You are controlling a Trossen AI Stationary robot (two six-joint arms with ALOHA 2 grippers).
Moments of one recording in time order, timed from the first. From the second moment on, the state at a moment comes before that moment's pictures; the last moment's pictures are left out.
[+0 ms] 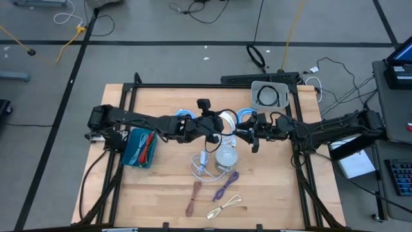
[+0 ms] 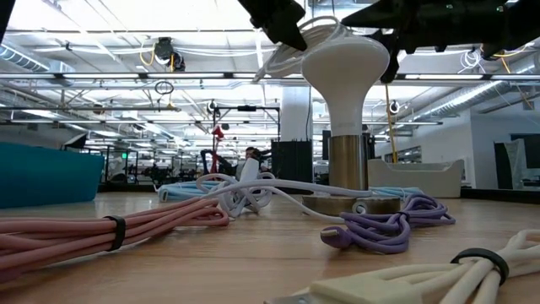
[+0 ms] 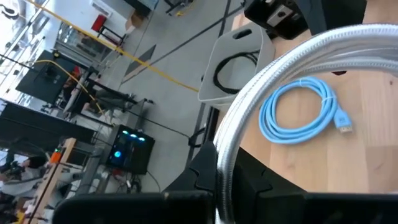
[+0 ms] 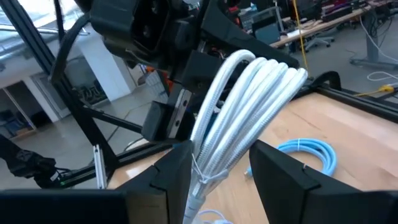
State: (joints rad) left arm -0.07 1.77 1.50 -0.22 -0.75 0.48; right arm 0.03 1.01 0.42 0.63 0.09 0.37
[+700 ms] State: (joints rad) left arm -0.07 1.77 1.48 -0.25 -0.76 0.46; right arm 0.04 1.01 0.42 0.63 0.08 0.43
